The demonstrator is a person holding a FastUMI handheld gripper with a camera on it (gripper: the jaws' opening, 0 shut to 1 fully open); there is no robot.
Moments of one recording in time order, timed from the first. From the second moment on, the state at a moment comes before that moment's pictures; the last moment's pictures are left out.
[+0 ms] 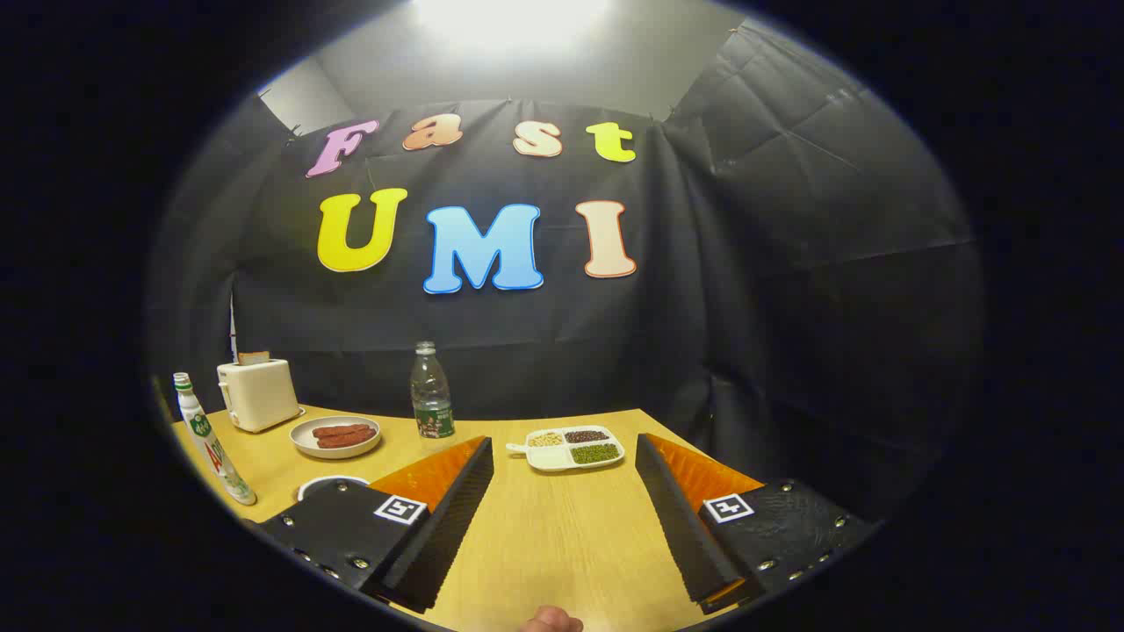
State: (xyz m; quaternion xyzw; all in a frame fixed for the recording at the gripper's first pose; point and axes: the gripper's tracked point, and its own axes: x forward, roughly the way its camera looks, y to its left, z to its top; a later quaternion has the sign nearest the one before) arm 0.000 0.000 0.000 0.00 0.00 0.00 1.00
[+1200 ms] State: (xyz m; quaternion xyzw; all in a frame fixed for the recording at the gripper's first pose) arm -0.116 0.290 -0.016 0.00 0.00 0.13 0.99
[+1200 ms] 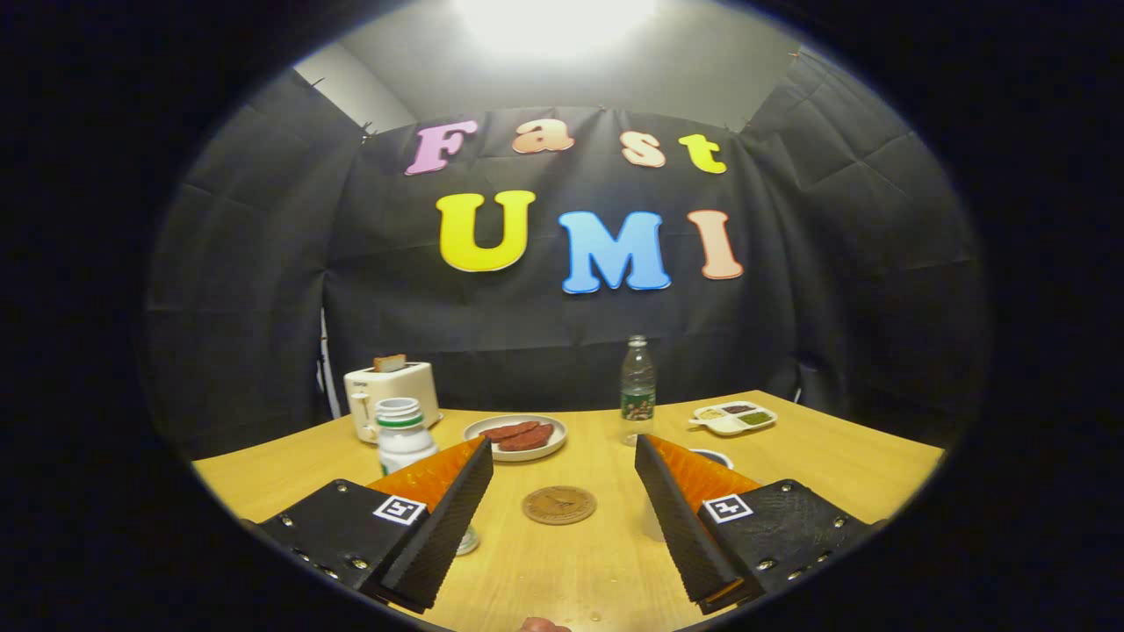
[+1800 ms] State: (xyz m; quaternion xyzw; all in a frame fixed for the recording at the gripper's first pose) arm -0.092 0.386 -0.063 -0.03 0.02 0.26 0.96
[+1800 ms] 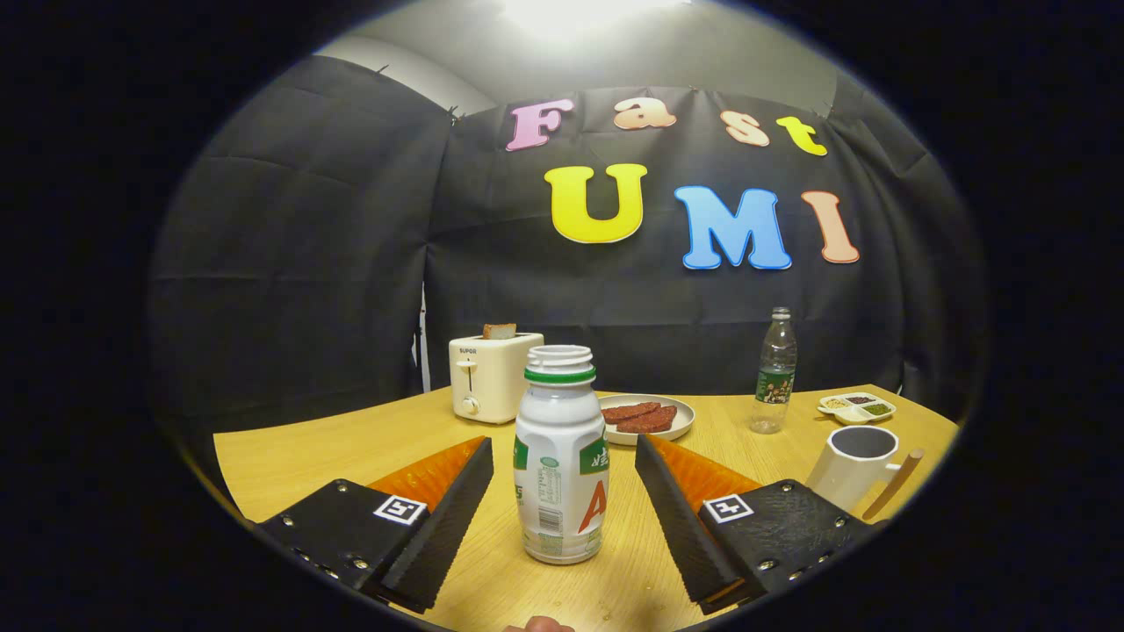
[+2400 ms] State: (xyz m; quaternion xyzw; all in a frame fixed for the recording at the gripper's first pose) arm -0.070 0.391 -0.074 -0.03 0.05 0.24 0.97
